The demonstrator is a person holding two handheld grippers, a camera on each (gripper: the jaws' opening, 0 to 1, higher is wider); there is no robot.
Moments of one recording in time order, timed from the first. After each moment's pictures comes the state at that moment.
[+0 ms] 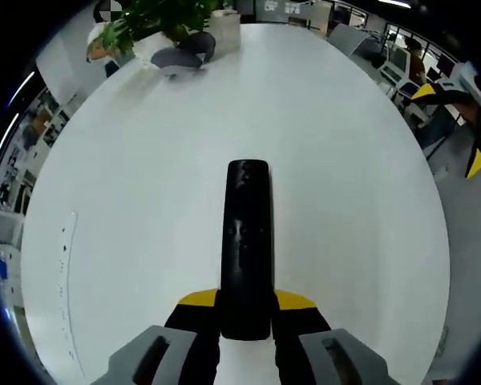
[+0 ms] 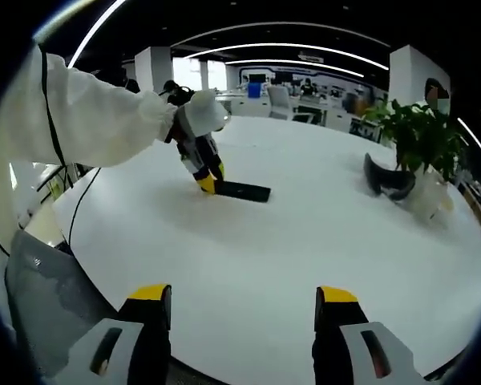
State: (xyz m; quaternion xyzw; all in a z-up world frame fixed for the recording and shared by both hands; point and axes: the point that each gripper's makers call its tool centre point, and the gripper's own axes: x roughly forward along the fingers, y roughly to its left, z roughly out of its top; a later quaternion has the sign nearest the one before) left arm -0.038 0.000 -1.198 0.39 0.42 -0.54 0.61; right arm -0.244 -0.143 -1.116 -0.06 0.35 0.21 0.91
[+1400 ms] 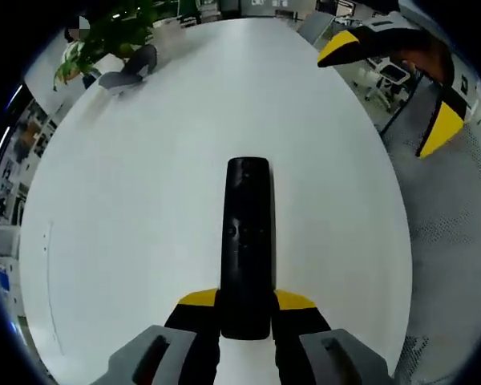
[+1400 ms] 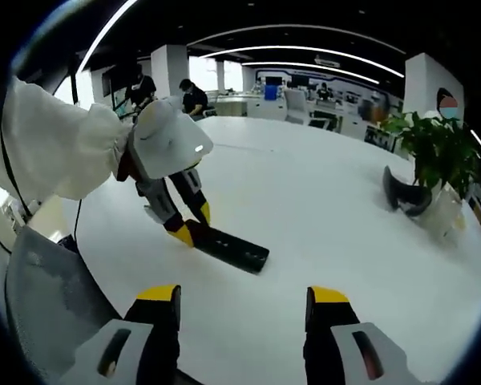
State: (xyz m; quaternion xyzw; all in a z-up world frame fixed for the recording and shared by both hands) left arm -0.170 -0.011 -1.196 0.41 0.42 -0.55 0.59; right arm -0.232 -0.117 -1.115 -0.08 0.34 0.26 0.90
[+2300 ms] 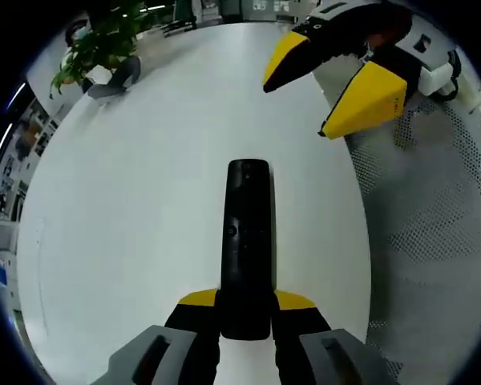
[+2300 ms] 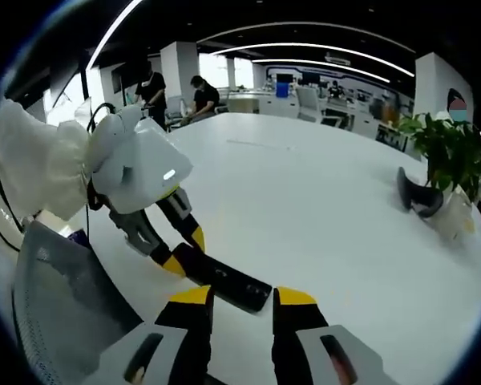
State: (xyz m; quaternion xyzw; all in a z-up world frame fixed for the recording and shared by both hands) left arm -0.231 -0.011 -1.196 0.40 0.42 -0.55 0.60; right arm -0.245 -0.097 -1.116 -0.08 0.35 0.29 0.89
